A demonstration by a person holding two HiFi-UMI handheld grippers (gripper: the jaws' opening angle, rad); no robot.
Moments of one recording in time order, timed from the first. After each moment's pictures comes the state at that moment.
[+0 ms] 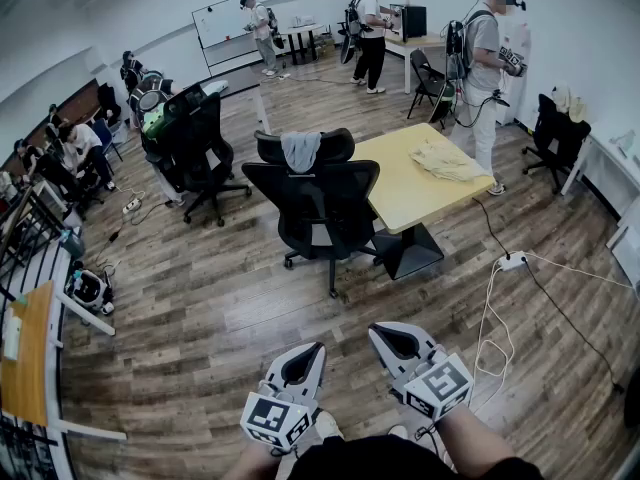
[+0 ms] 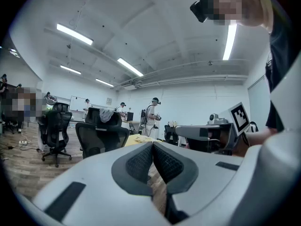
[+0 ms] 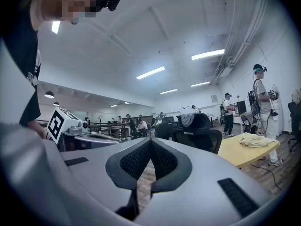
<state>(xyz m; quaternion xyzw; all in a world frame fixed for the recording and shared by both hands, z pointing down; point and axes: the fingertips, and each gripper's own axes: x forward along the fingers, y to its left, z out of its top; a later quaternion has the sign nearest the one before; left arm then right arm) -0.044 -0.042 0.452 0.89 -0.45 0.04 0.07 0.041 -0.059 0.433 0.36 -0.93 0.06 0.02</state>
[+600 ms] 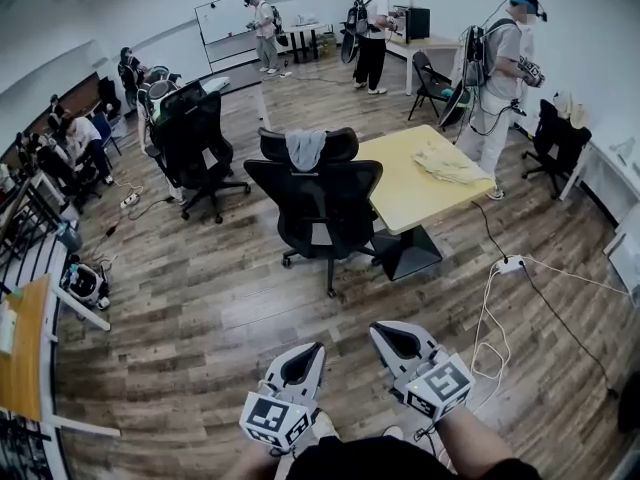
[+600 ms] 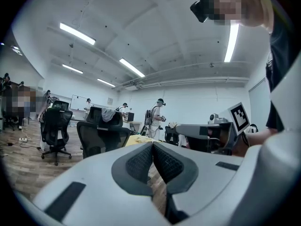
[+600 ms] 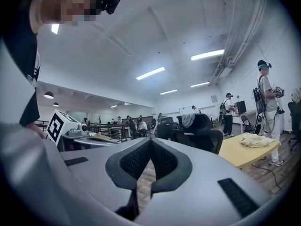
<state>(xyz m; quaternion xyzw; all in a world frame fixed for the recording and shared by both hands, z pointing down) -0.052 -0.040 0.458 0.89 -0.45 0.03 0.08 0.036 -0.058 0.431 0.36 -0.93 0.07 0.02</state>
